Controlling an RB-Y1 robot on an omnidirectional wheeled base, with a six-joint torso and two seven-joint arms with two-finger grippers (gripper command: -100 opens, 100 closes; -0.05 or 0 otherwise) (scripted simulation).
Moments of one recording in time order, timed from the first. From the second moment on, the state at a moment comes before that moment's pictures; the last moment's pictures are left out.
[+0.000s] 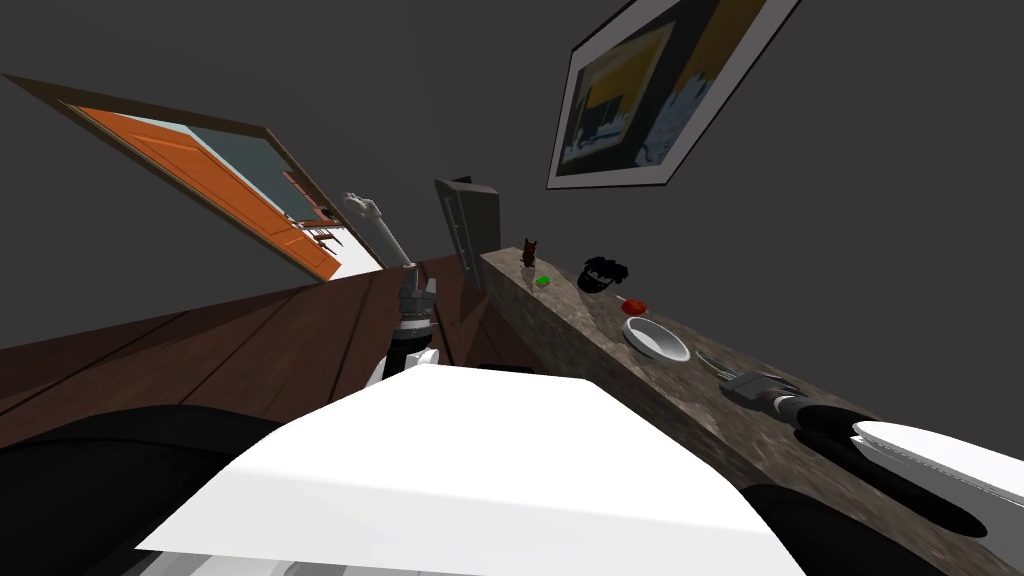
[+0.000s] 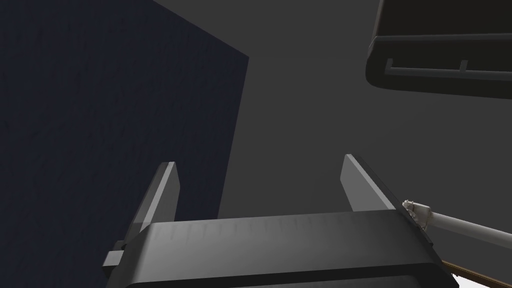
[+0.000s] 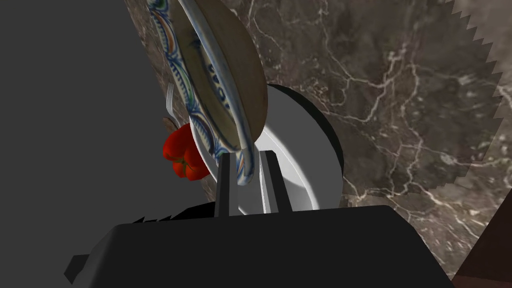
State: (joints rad) left arm 0.55 0.03 0.06 -2.23 -0.03 -0.51 0.01; right arm 1.34 -1.53 -0.43 -1.52 0.62 0.07 0.35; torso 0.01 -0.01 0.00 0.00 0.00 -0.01
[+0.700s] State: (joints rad) left arm 0.55 0.03 0.06 -2.23 -0.03 -0.51 0.01; right arm 1.33 -1.55 -0.43 -1.52 0.61 0.09 0.34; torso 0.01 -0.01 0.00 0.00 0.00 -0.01
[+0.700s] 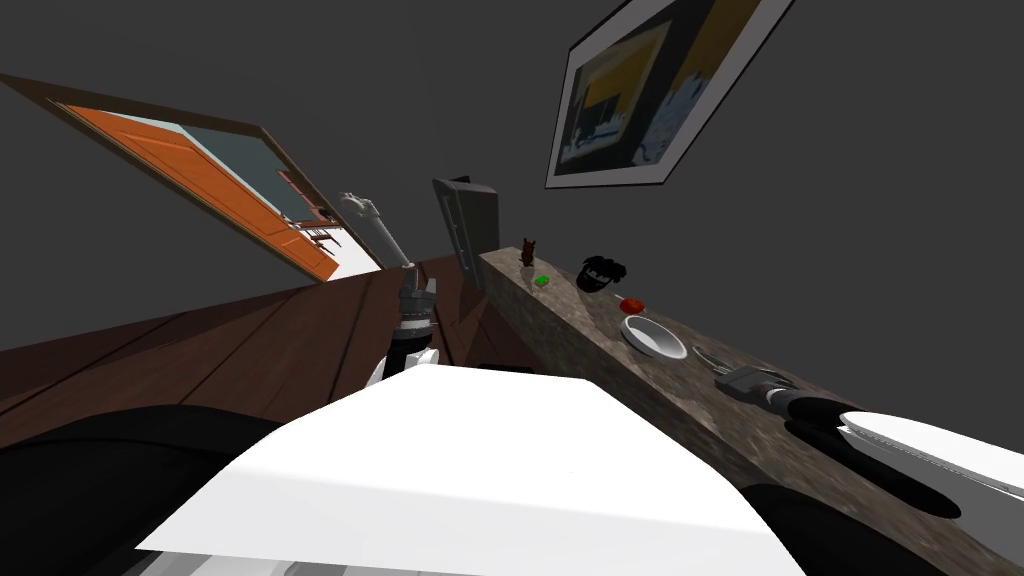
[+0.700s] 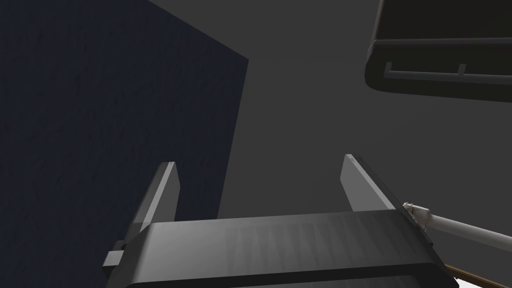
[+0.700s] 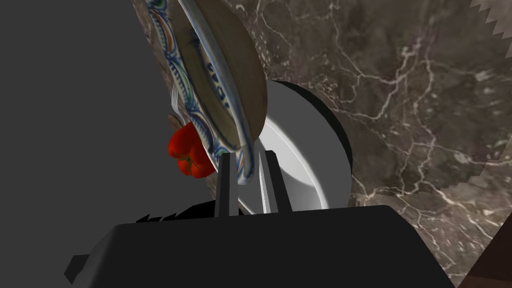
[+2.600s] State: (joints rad) left arm 0.55 0.03 0.06 -2.23 -0.03 -0.51 0.01; right arm 1.30 -1.68 -0.59 -1.56 0.63 -0.03 0.31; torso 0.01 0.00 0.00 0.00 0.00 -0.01
